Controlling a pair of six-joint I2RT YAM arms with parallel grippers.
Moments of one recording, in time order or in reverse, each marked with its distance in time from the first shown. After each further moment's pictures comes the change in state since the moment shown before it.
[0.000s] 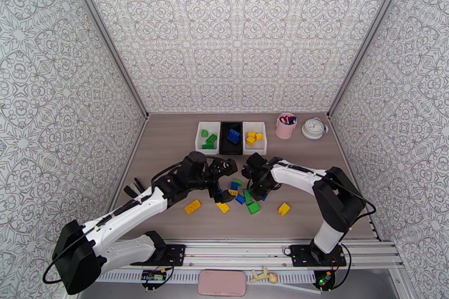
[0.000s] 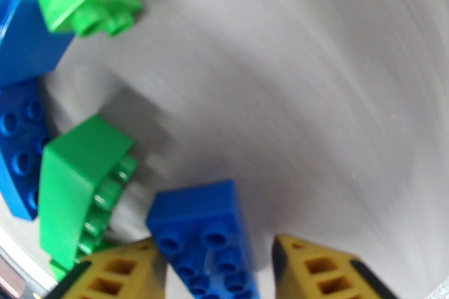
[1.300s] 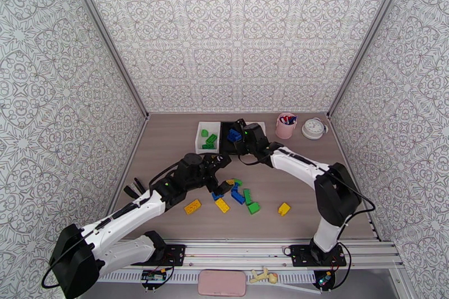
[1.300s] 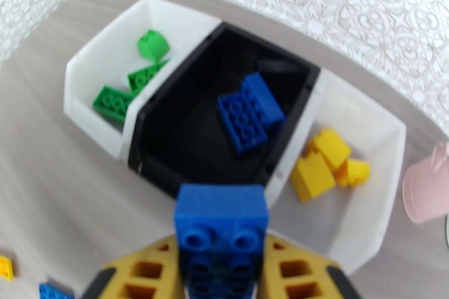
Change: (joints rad) left arm 0.026 -0.035 -0.067 0.120 -0.244 -0.114; right arm -0.062 0.108 0.299 0.641 0.121 0.095
